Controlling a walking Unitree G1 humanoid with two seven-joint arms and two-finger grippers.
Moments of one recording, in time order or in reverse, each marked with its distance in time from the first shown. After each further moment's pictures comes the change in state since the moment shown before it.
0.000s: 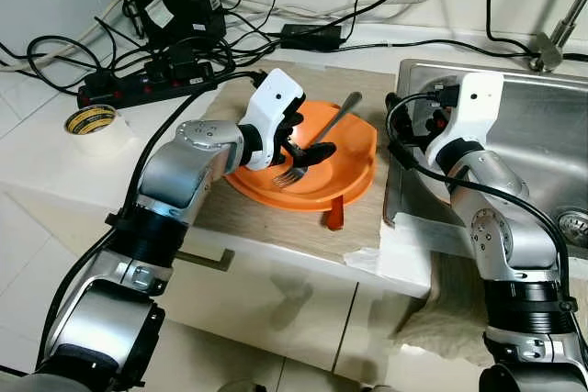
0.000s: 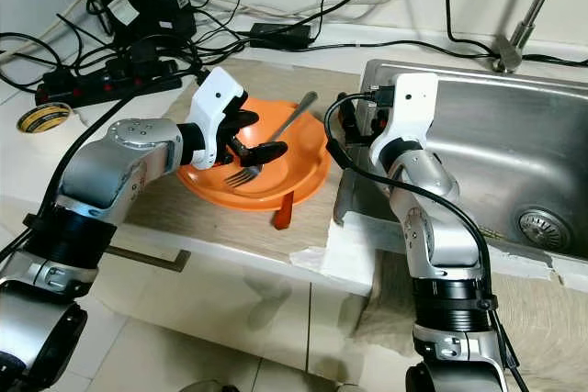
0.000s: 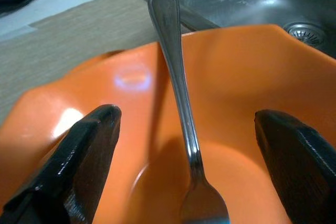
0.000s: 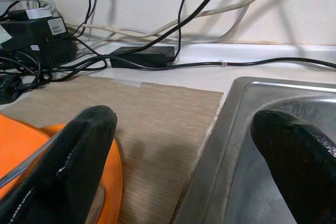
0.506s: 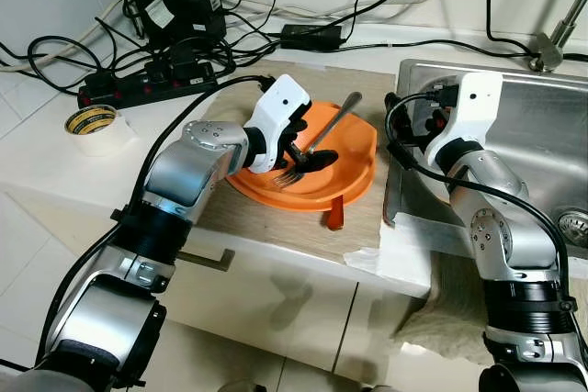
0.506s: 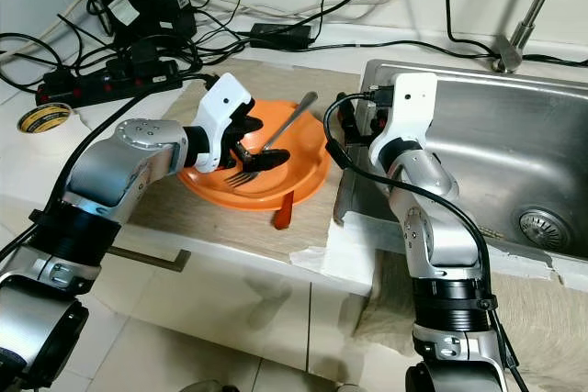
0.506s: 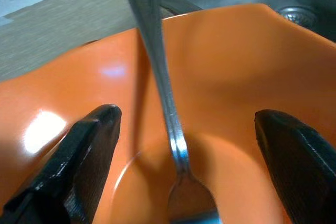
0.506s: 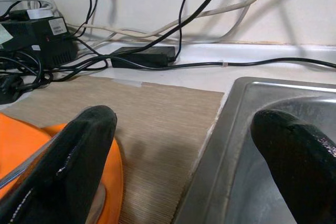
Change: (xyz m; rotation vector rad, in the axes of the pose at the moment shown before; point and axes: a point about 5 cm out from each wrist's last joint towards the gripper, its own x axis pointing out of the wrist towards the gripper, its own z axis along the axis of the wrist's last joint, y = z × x) left arm 0.005 -0.005 -0.005 0.022 0.047 -0.053; right arm 0.000 0.001 0.000 -0.002 0.001 0.004
